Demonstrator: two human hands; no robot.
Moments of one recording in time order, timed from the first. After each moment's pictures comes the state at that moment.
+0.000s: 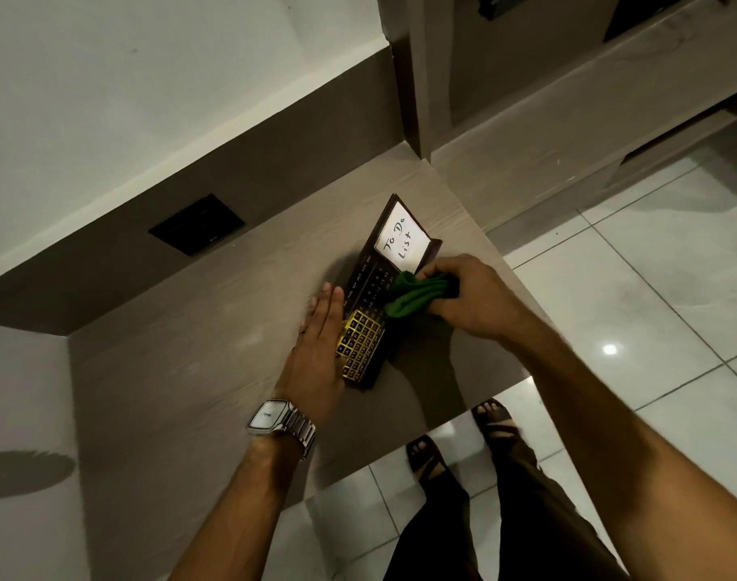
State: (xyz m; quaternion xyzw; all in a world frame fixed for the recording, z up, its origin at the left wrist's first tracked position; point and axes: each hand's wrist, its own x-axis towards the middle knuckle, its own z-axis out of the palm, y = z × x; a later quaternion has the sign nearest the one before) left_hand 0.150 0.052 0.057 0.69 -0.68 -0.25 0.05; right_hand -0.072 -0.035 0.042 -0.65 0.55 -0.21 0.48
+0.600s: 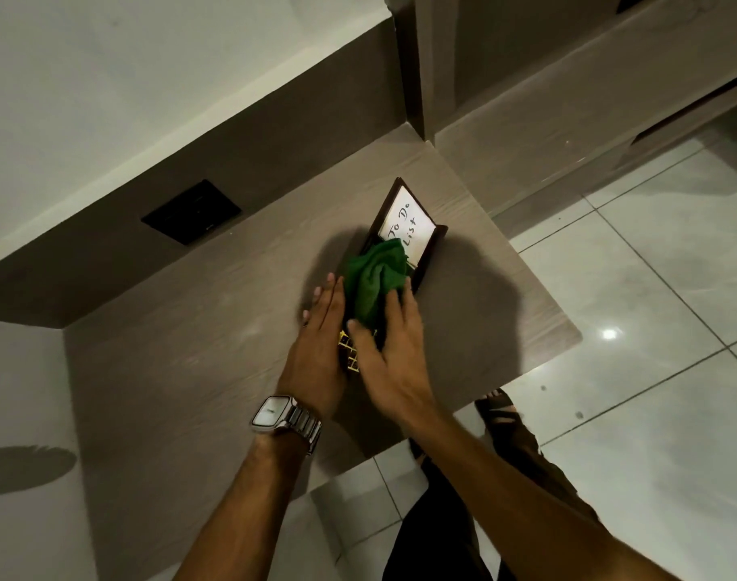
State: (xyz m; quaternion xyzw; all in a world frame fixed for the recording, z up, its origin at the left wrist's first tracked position) left_hand 0.151 0.051 0.050 0.68 -0.68 -0.24 0.07; right_hand 0.038 0.050 0.011 -0.52 0.58 -0.35 0.51
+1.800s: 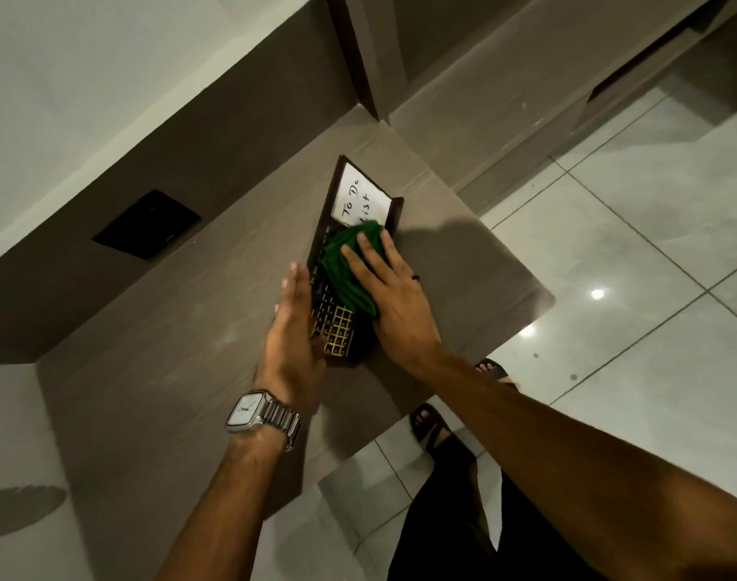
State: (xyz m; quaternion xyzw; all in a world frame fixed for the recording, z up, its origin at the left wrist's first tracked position) left_hand 0.143 0.046 0.048 0.68 -0.68 -0.24 0.13; right_hand -0.009 0.010 -0.015 -0.75 0.55 -0.25 0.27
